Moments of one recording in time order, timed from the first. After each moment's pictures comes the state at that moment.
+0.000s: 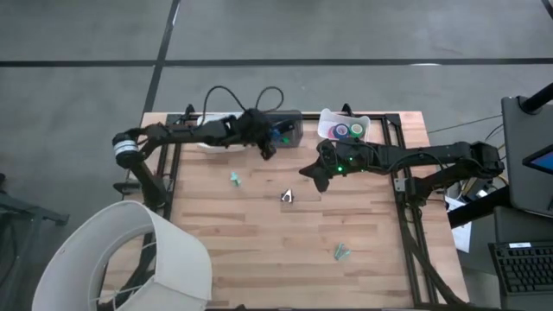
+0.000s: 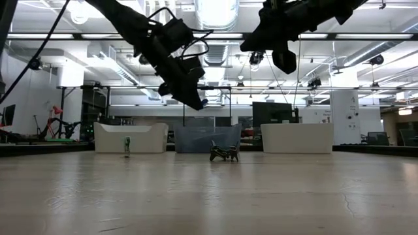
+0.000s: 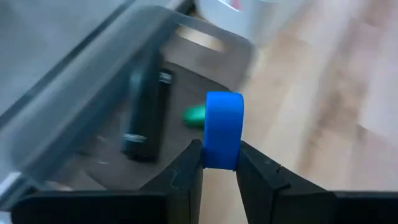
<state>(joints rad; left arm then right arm) 0.41 1.64 1.12 -0.18 -0.12 -0.06 -0.11 1.26 0.85 -0.04 -0.07 0.74</state>
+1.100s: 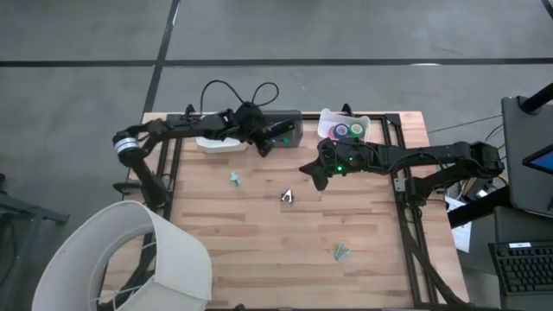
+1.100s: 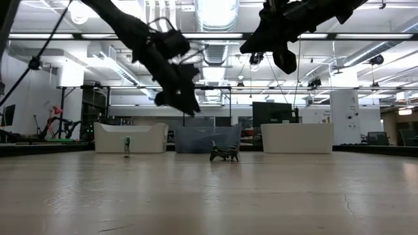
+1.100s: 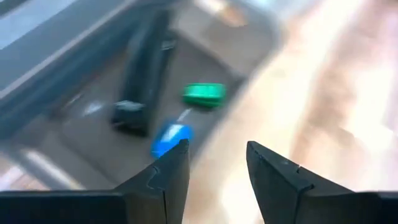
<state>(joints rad) 0.52 1.68 1.14 -0.24 0.08 -0.20 -0.11 1.26 0.85 -0.04 -0.02 0.72</state>
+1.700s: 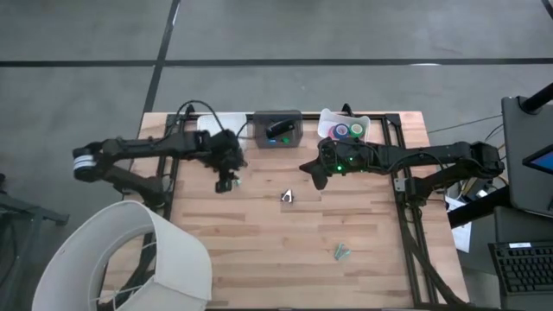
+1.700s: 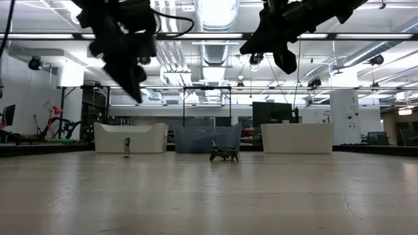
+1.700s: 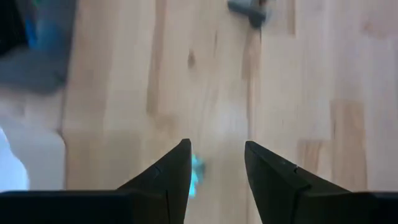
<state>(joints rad) 0.32 1.27 0.96 -0.73 0.16 0.20 -0.11 1.26 0.85 -0.04 0.01 0.72</state>
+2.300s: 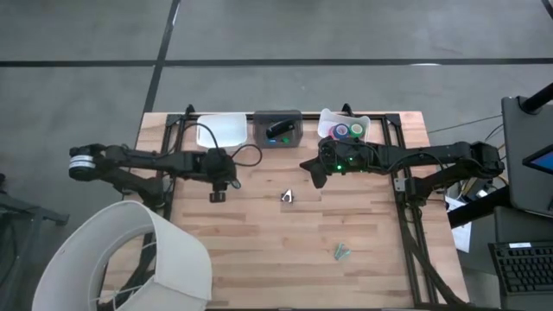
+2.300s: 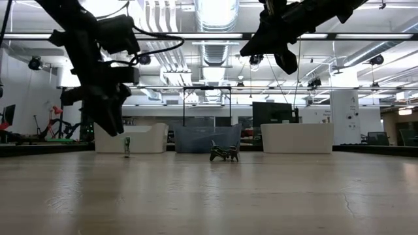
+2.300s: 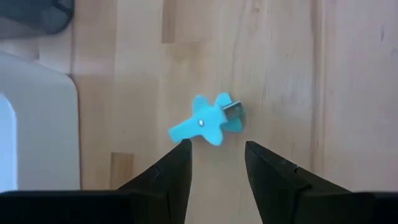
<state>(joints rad) 0.17 1.21 0.65 -0.53 -0.17 0.20 -0.11 1.26 0.85 -0.05 0.06 0.72</state>
